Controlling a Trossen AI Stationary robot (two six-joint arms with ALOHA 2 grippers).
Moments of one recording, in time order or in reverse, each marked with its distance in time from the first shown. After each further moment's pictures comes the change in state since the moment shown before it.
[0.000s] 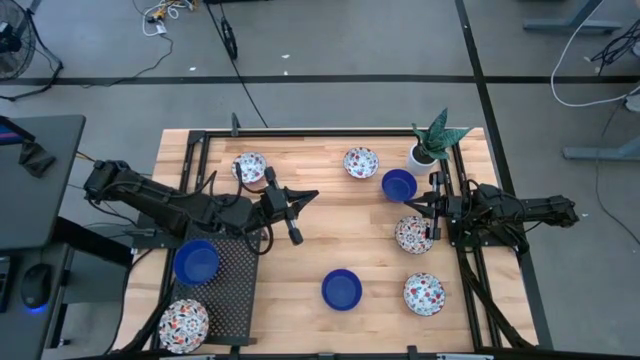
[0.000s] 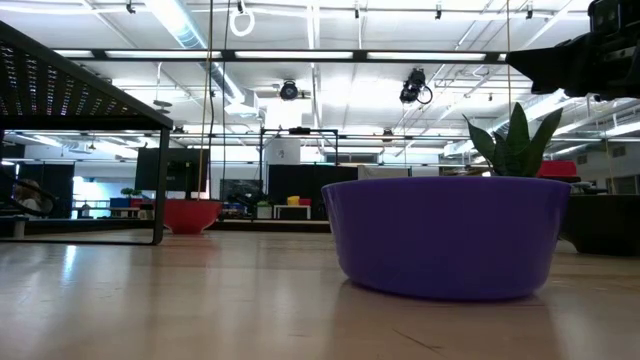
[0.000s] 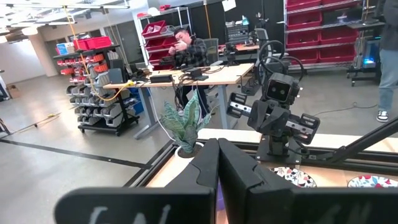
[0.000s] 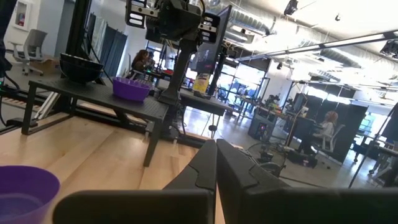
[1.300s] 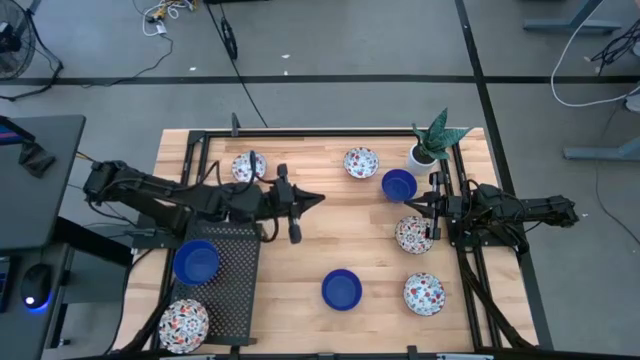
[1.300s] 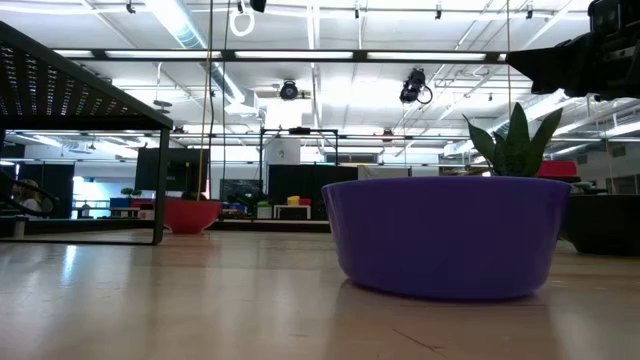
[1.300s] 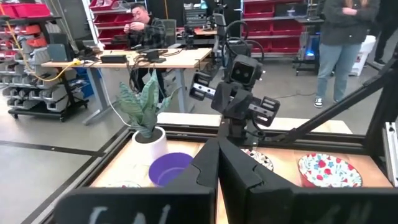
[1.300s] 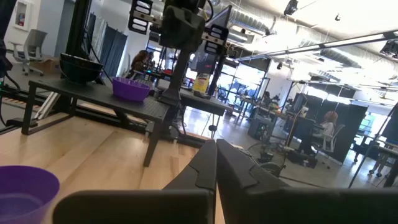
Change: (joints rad) left arm 0.112 -0.005 0.001 -0.101 0.305 -0.124; right arm 0.000 0.000 0.000 0.000 0.000 0.000
